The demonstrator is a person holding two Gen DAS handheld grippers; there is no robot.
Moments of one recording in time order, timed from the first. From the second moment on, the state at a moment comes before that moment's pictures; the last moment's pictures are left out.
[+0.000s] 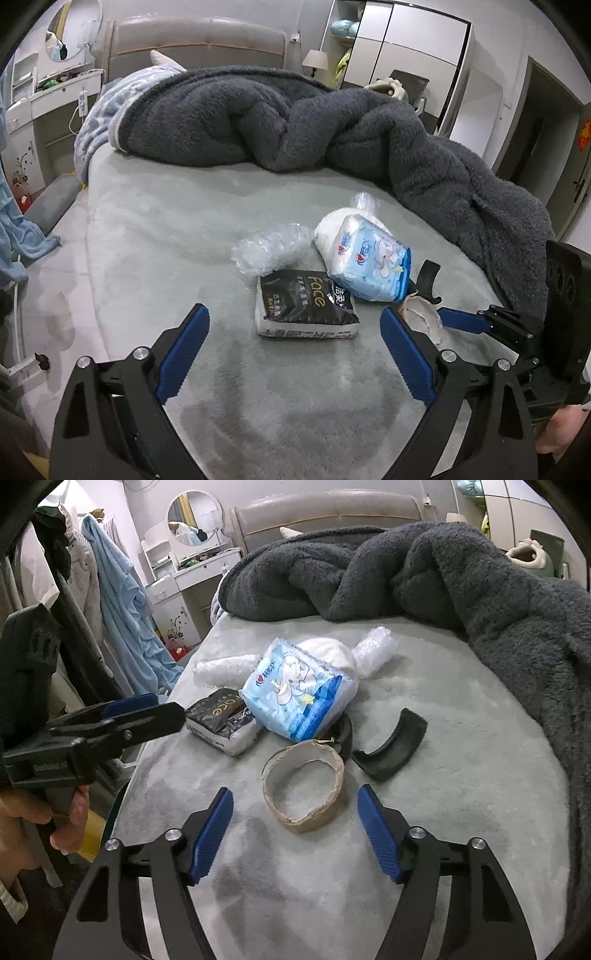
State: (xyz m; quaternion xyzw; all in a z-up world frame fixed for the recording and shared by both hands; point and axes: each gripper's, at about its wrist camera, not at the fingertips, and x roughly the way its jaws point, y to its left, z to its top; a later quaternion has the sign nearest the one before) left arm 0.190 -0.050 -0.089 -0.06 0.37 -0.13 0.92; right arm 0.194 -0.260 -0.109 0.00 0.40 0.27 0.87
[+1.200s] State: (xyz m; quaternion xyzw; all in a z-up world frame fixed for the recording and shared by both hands) left arm 0.203 -0.085 -0.105 0.02 0.40 -0.10 0.91; right arm 0.195 -0.295 -0.084 0.04 0.39 0.31 0.87
